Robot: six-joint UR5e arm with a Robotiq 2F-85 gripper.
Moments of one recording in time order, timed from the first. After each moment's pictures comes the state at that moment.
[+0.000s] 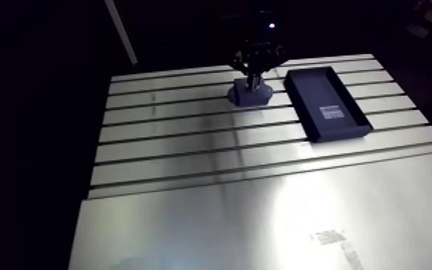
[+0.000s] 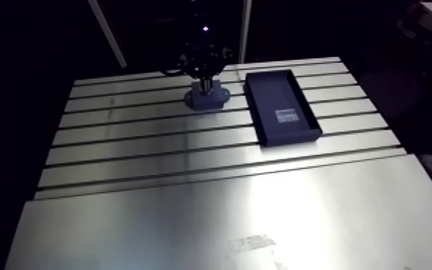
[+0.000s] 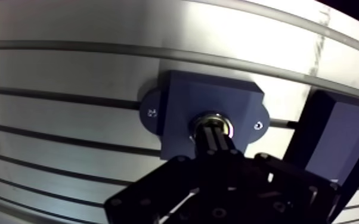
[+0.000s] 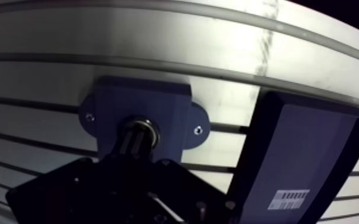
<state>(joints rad) -0.16 -1.02 1.64 -2.07 -1.59 -1.87</state>
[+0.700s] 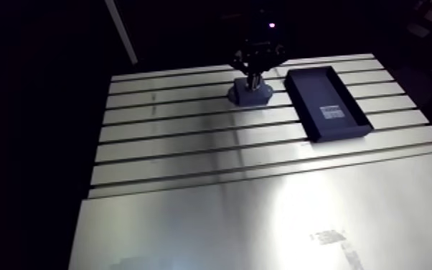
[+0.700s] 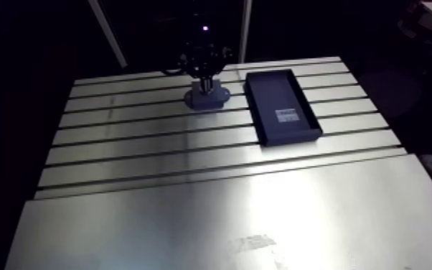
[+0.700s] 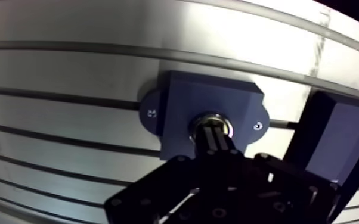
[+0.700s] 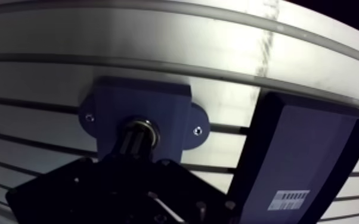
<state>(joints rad) -0.16 -1.02 1.64 -2.07 -1.59 -1.87</state>
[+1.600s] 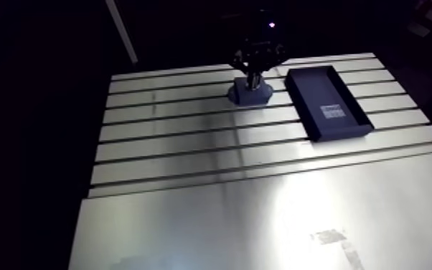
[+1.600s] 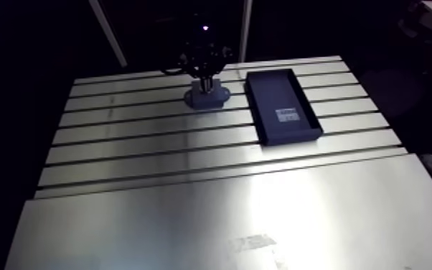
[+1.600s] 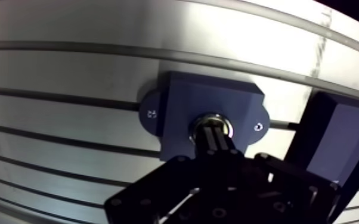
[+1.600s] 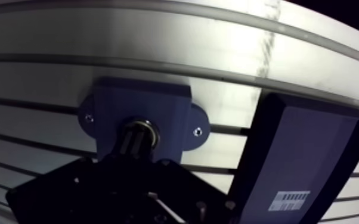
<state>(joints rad) -0.16 -1.02 1.64 -2.07 -1.59 -1.87</state>
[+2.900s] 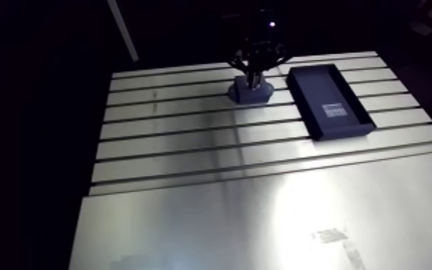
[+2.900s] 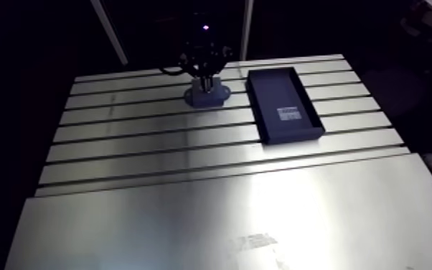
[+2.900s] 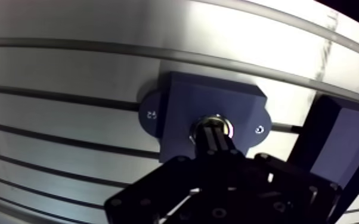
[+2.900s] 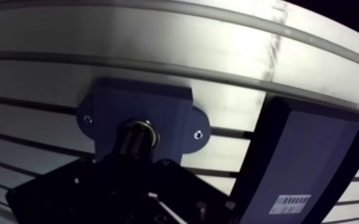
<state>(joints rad) -0.15 -1.01 1.64 -2.08 -1.60 -1.88</state>
